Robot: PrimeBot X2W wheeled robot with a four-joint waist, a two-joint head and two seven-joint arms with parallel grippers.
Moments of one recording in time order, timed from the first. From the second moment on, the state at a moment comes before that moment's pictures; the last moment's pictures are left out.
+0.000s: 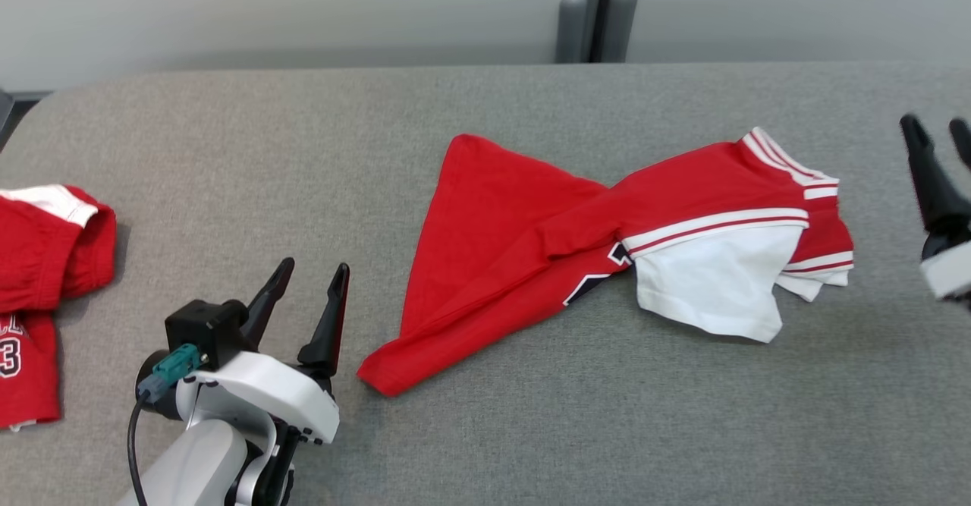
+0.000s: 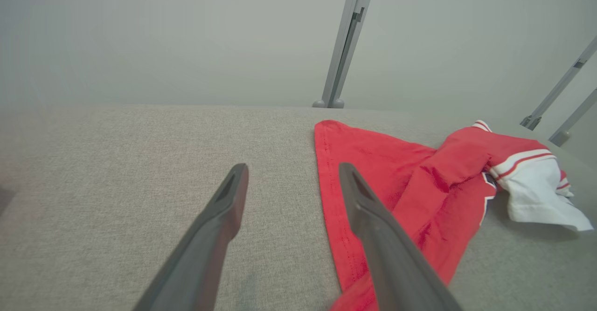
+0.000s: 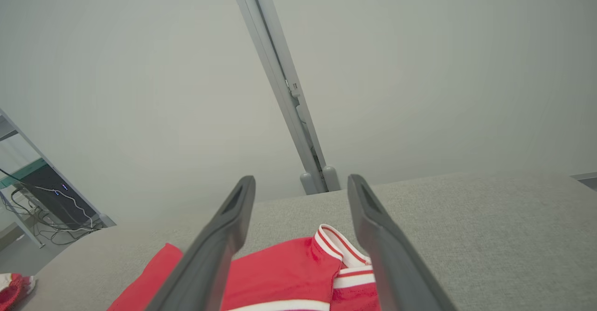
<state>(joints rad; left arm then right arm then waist) -0.35 0.38 -0.63 0.31 -0.78 0.13 -0.25 -0.59 -0.65 0.54 0.46 1.13 0.13 -0.26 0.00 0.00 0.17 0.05</state>
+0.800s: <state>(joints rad) -0.24 0.42 -0.61 0.25 -0.81 0.18 -0.24 -0.03 -0.12 -0.03 0.20 0.53 0.13 -0.26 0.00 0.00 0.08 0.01</state>
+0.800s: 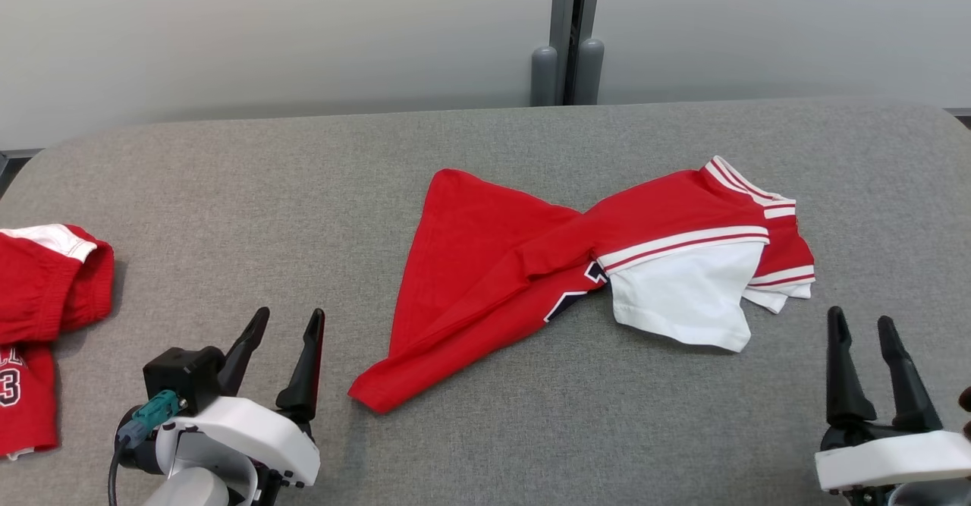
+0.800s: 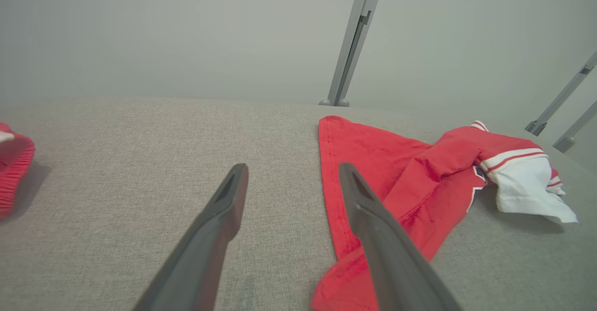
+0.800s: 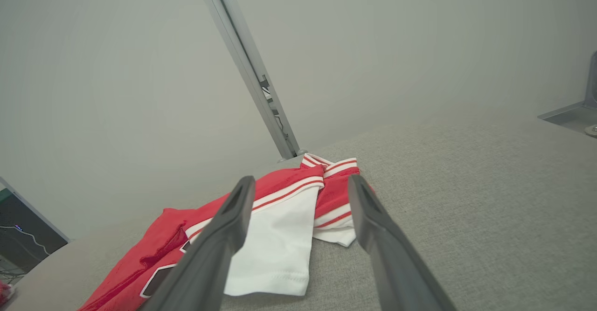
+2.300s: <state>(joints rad) -0.25 0.40 -0.56 0.25 -0.79 0.20 -0.26 -0.03 -0.10 -0.02 0.07 0.36 0.13 -0.25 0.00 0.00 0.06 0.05</state>
